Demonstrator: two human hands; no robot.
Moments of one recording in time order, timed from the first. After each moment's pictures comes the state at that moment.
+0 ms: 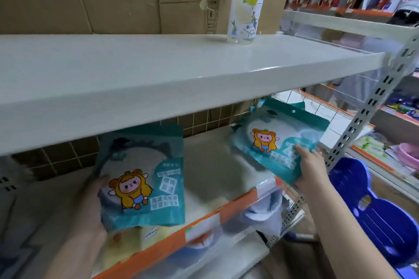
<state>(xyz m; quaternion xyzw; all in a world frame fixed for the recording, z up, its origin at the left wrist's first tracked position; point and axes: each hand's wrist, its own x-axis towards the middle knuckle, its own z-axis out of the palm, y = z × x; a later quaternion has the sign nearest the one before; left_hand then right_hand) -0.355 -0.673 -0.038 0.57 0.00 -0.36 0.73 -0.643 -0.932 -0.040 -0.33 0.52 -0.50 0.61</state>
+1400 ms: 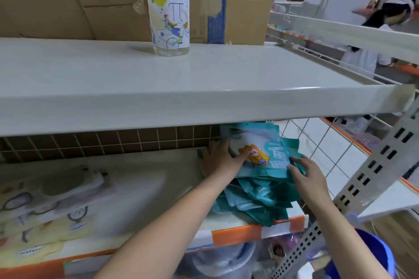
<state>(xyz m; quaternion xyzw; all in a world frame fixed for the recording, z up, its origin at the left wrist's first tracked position) -0.564 -1.082 -0.054 0.90 -0.31 -0.14 0.28 -0.738 -1.204 -0.076 -0.78 0.47 -0.28 0.31</state>
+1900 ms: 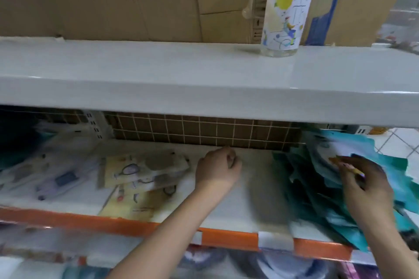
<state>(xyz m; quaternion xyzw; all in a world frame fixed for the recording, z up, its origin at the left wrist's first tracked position) -0.492 -0.881 -0.032 0.89 -0.28 -0.02 0.36 -0.665 -1.089 -0.044 -0.80 0.37 -0.39 0.28</state>
